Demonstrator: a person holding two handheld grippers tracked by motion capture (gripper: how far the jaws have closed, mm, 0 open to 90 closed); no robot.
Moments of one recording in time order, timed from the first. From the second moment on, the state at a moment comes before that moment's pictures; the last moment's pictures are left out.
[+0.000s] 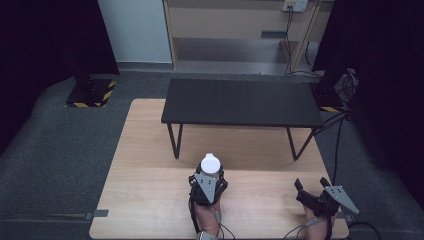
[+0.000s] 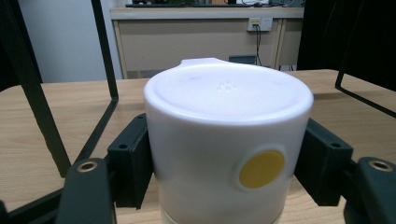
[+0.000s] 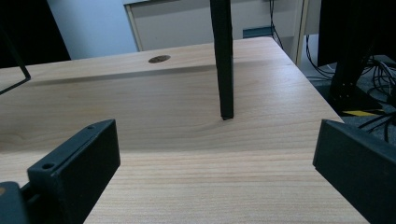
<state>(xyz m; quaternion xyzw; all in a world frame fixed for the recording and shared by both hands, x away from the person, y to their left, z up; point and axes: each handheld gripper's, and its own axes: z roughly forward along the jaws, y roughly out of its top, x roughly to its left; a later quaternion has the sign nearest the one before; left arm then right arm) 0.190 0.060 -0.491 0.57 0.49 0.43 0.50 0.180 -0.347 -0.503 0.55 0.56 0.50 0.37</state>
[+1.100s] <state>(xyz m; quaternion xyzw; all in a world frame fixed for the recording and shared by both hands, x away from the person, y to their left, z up) 0.228 0.134 -0.292 0.56 0.44 0.44 0.55 0.181 -0.346 -0.502 0.54 0.56 0.50 0.37</state>
